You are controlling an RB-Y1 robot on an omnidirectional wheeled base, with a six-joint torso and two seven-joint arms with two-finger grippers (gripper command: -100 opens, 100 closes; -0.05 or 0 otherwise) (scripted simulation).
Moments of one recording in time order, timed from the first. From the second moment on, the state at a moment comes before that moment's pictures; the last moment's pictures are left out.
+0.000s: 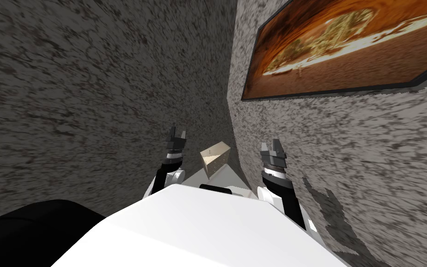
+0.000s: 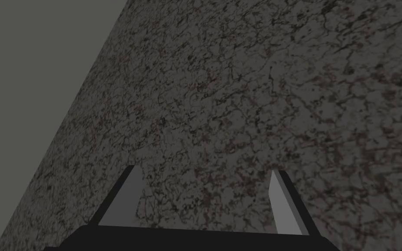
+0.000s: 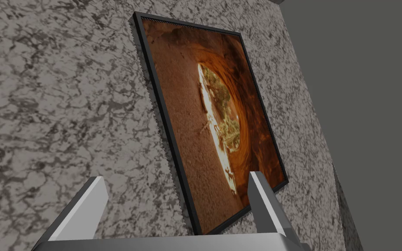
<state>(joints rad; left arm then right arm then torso) 0.48 0.03 -0.05 -2.39 0.01 -0.44 0.05 0.55 0.00 -0.06 -2.30 0.07 -0.49 0.02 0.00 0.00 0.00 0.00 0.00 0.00</state>
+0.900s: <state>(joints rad) 0.39 0.13 -0.02 -2.15 0.10 -0.36 0.12 0.55 0.00 -0.06 -2.30 0.07 -0.49 0.02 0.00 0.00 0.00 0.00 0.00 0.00</state>
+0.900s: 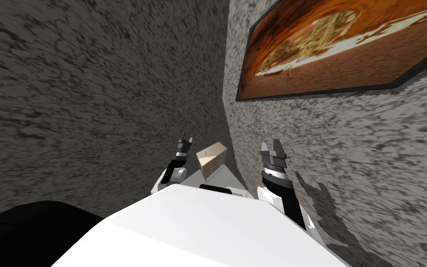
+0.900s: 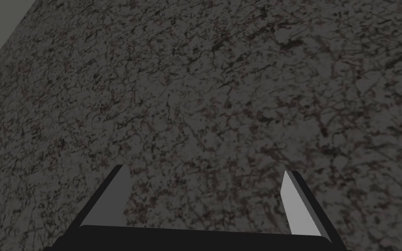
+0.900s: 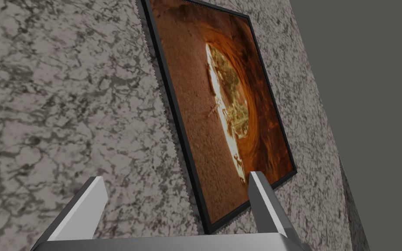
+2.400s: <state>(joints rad) 0.25 0.20 0.01 -1.78 0.25 -0.22 0.25 0.55 0.00 -0.06 -2.30 0.07 -0.49 0.02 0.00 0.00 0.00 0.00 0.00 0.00</state>
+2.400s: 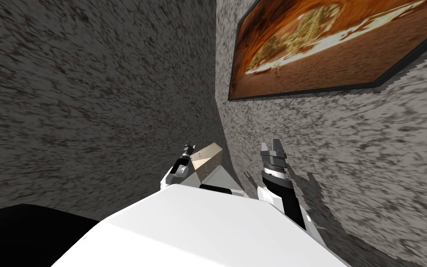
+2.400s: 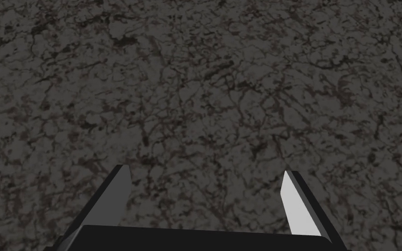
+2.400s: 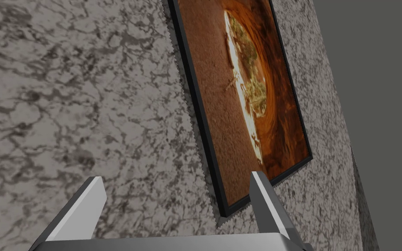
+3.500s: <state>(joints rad) 0.15 0.24 0.04 -1.47 0.37 -0.14 0.36 0.55 0.00 -0.06 -2.30 0.07 -0.49 0.02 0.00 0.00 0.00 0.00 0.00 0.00</state>
